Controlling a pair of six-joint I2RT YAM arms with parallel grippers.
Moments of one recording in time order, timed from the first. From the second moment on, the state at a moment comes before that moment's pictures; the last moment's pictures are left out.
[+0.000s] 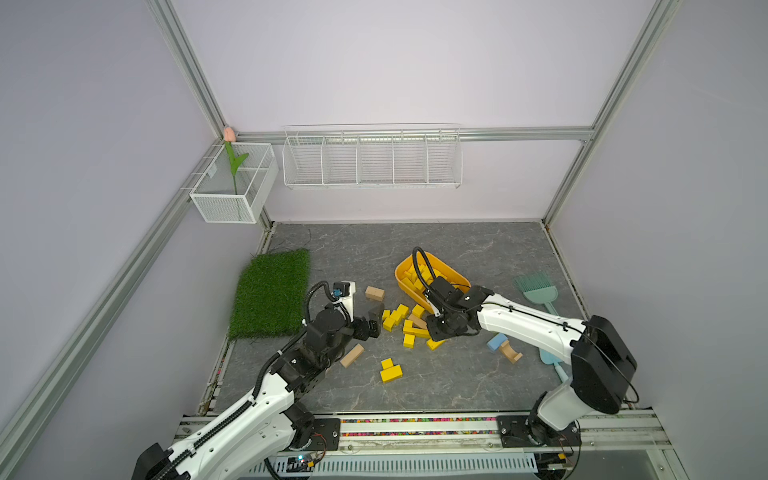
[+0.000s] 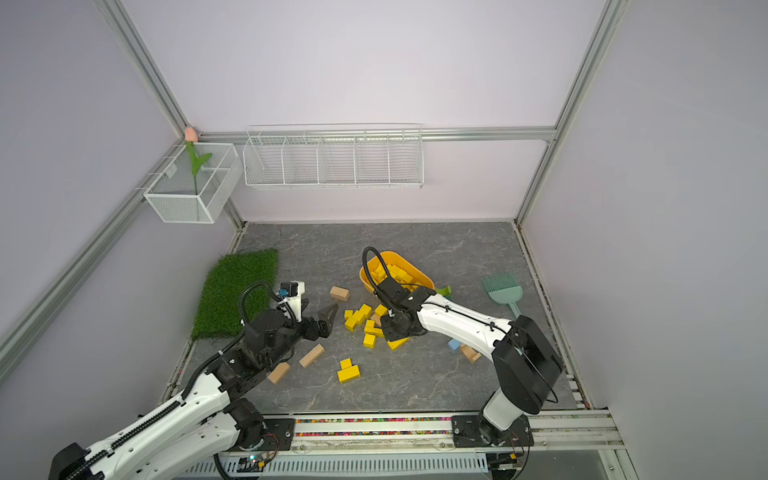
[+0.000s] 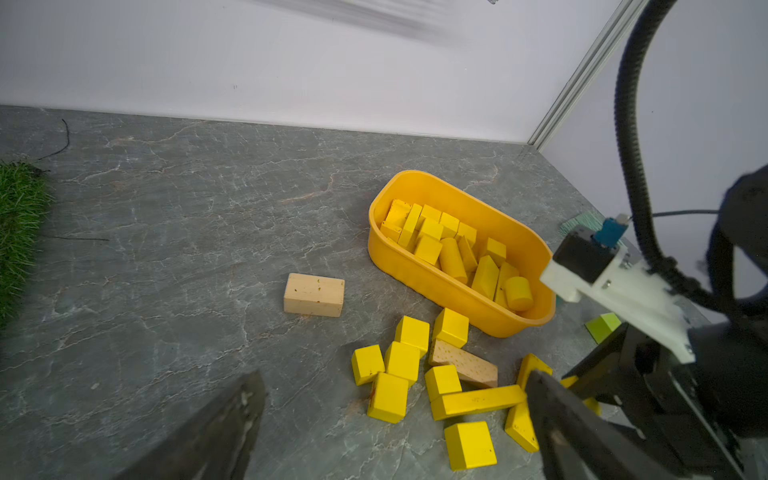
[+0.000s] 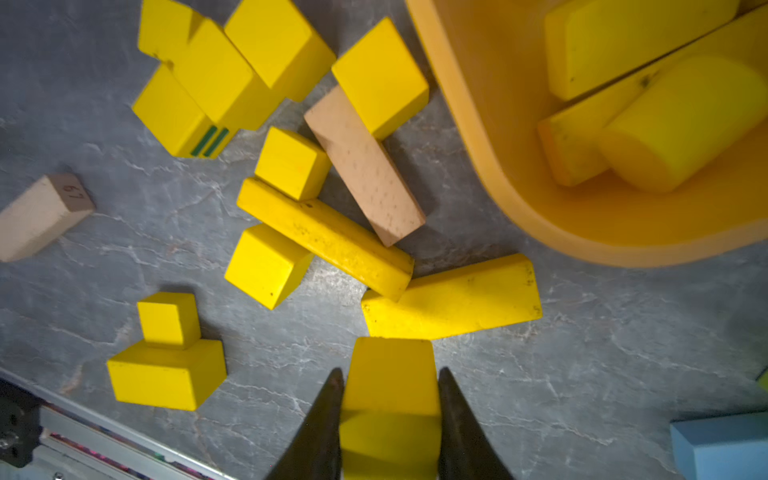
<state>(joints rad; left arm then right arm) -0.73 0.78 0.47 -0.03 -0.19 -0.37 0.81 1.60 1.15 -0.81 0.00 0.49</state>
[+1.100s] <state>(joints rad) -0.73 0.73 0.47 -0.03 -0.19 -0.37 0.50 1.97 1.60 -0.90 -0.20 0.42</state>
